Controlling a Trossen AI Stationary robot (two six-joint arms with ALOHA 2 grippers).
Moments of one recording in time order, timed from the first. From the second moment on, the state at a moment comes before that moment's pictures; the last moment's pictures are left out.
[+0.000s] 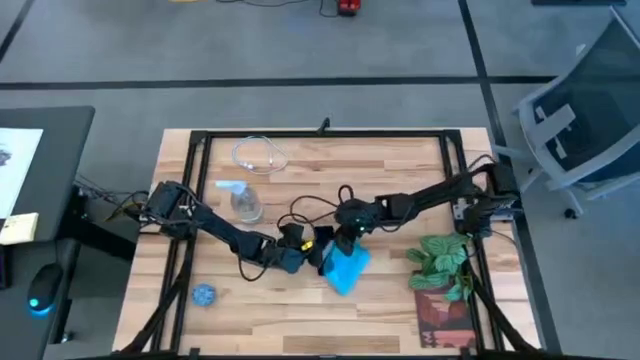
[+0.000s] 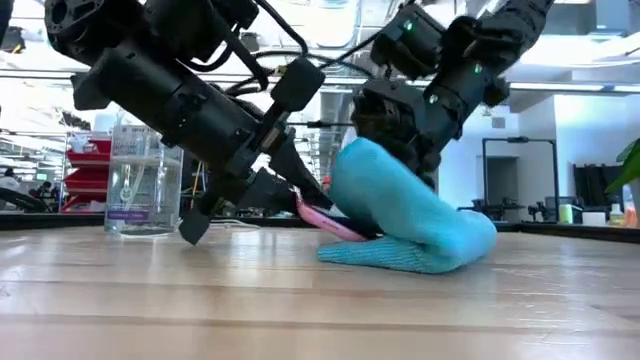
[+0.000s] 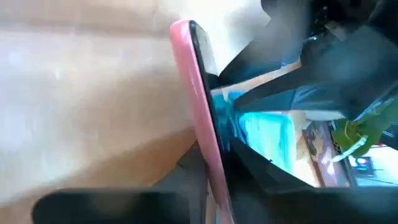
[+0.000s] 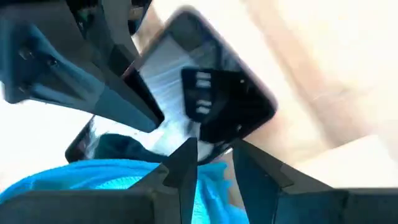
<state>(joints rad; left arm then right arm) -0.35 1.92 0.79 0.39 -0.63 -1.39 0.03 1.70 0.90 0.03 -0.02 0.56</state>
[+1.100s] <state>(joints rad) -0.36 1.92 0.79 0.48 -0.71 -1.12 0.45 1.95 0.90 0.37 0.56 0.38</state>
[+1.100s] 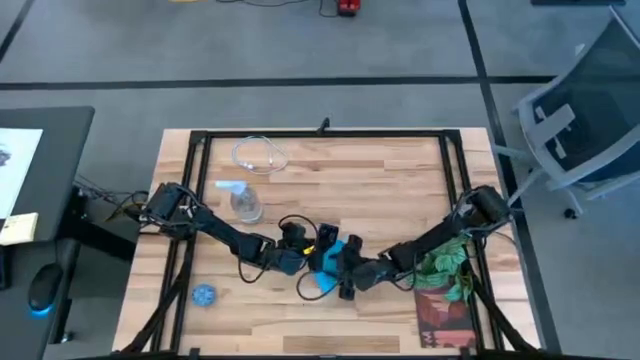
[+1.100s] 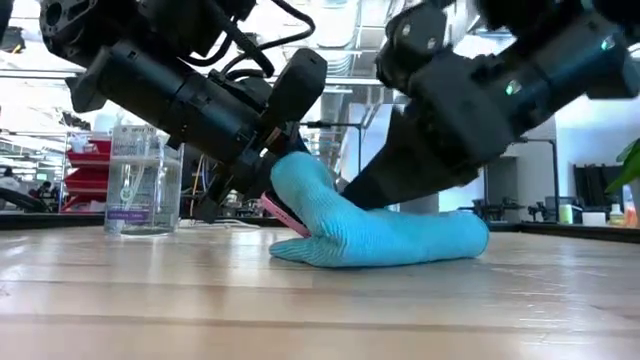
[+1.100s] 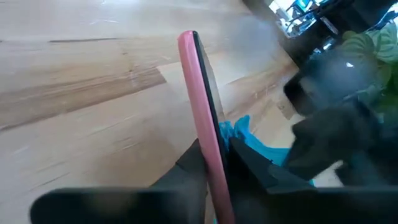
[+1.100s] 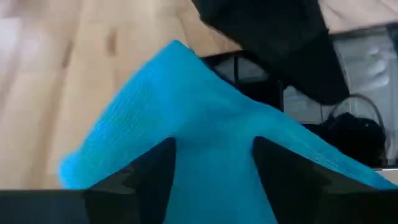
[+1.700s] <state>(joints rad) -0.37 1.92 0.78 0.67 -0.66 -1.02 0.55 1.95 0.90 0.45 1.05 0.28</state>
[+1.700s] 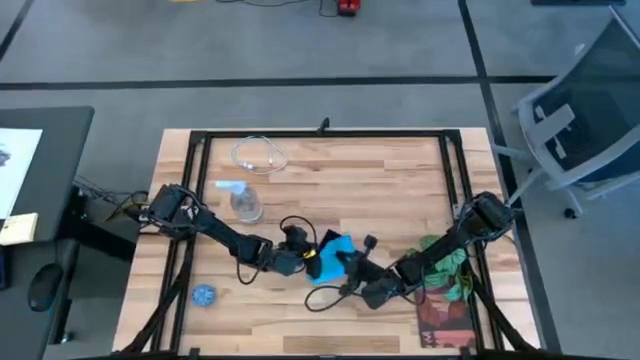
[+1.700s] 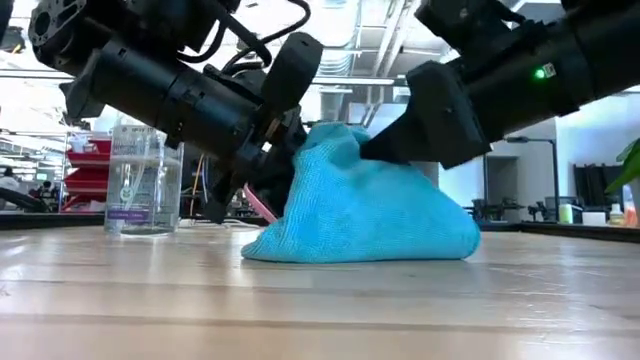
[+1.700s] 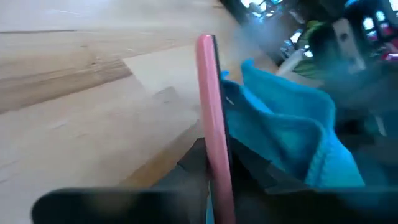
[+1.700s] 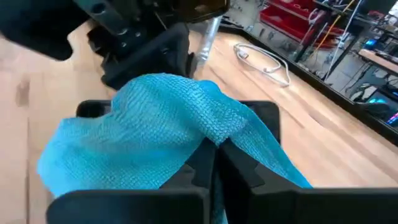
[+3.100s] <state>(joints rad) -0.37 1.92 0.78 0.74 -0.62 -0.96 0.49 1.94 0.89 0.49 1.03 -0.05</state>
